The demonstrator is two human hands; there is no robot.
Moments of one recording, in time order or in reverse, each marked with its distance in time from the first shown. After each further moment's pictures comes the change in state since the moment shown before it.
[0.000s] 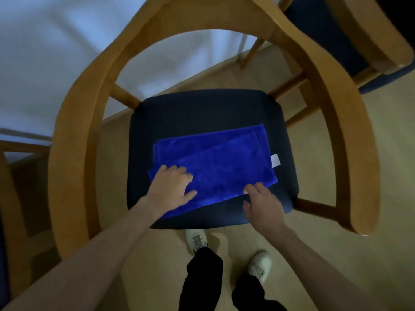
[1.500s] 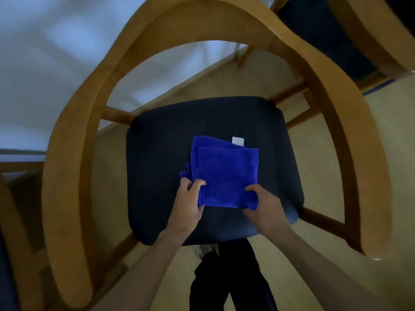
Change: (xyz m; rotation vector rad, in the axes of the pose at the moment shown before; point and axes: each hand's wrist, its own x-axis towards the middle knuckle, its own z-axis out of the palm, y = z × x) left_hand 0.016 0.035 0.019 -0.596 0.083 -0.257; right_hand 0.035 -0.008 -0.024 0.437 -0.168 0.226
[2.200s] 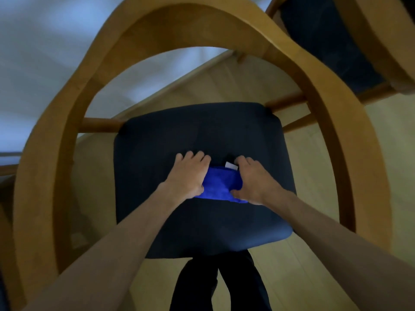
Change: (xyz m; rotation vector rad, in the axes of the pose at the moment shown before) left_hand 0.117 0.050 -0.050 0.641 -0.285 0.186; right_hand 0.099 -0.036 -0.057 -0.393 -0.160 -0.309
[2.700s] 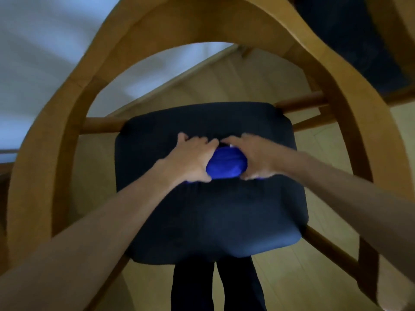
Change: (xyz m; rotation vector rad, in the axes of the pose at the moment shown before) left_hand 0.021 -0.038 -0.039 -0.125 0.002 0.139; right_hand 0.046 -0.033 -0.071 -0.117 -0.223 -0.123
